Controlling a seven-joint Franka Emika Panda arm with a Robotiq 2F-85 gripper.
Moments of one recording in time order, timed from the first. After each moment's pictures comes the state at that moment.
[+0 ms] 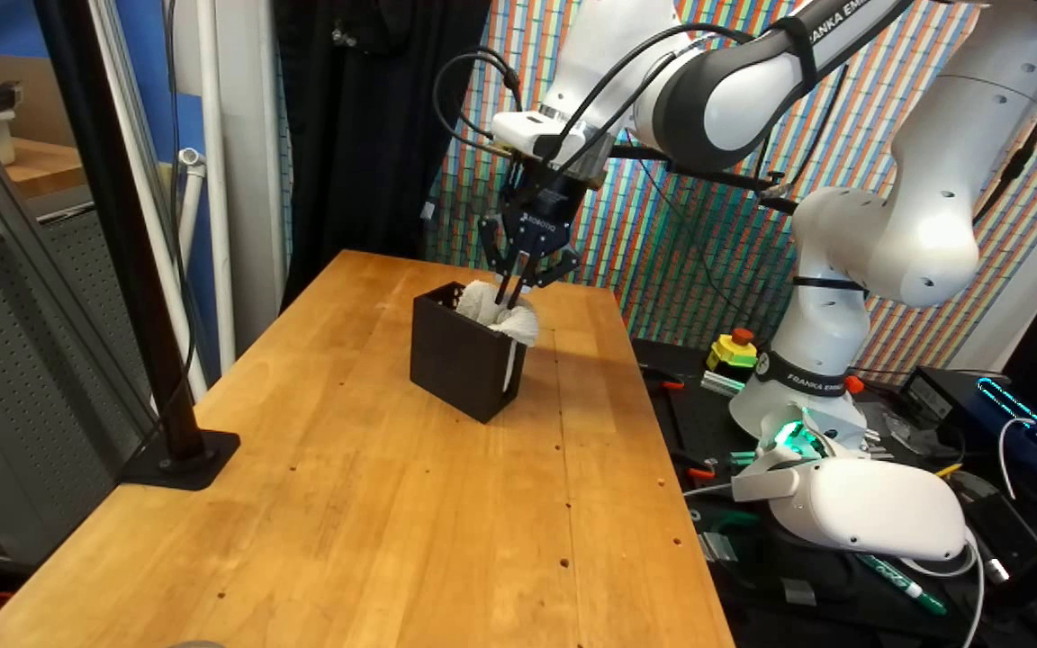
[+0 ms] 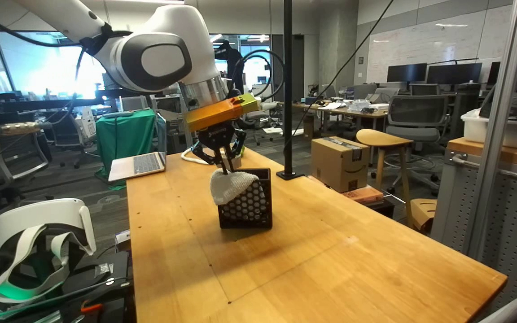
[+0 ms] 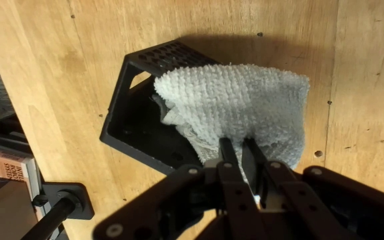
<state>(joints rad) 0.27 -0.21 0.04 -2.51 0.02 2.54 -1.27</state>
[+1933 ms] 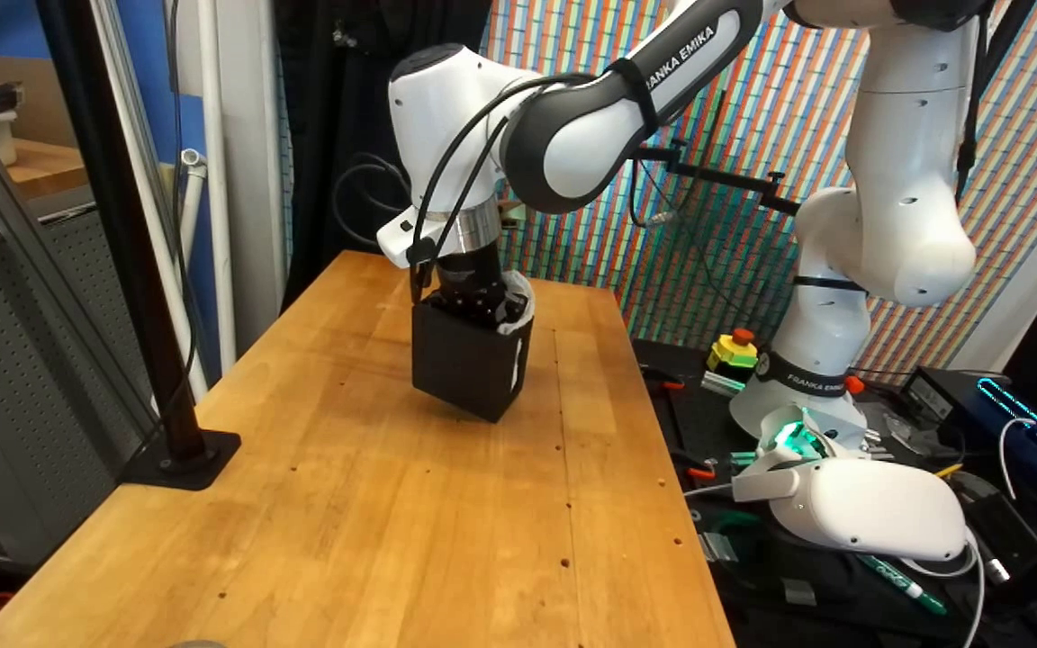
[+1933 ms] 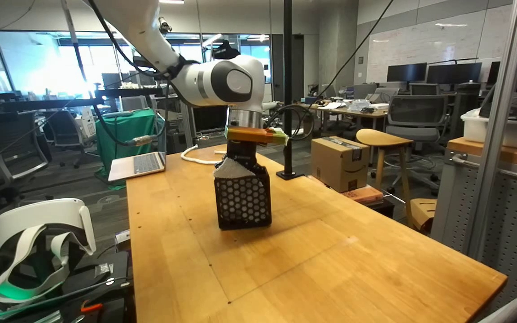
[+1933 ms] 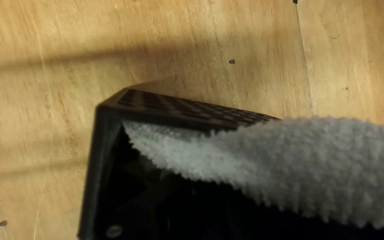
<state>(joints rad) 0.21 0.28 0.15 -2.01 -0.16 2.01 -1.02</state>
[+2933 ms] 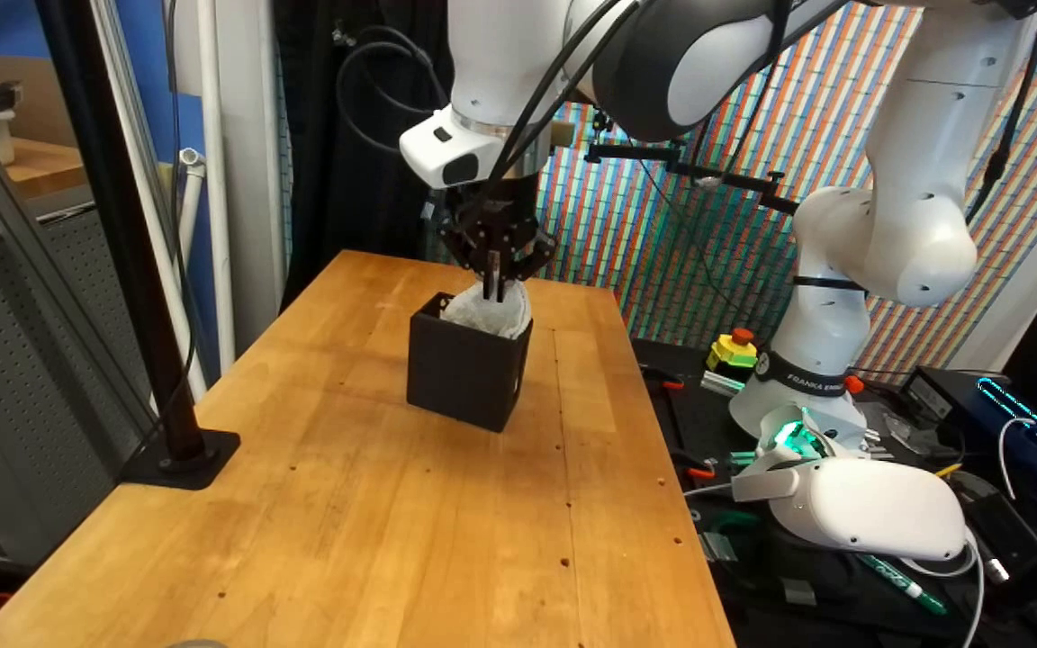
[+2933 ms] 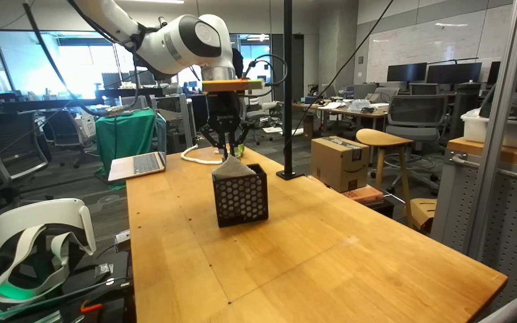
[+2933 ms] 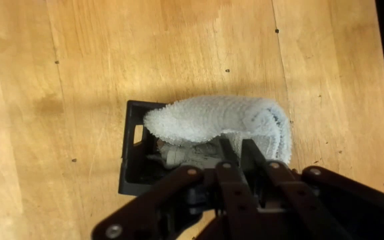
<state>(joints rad) 0.24 0.07 0.24 -2.03 -0.32 1.92 -0.90</state>
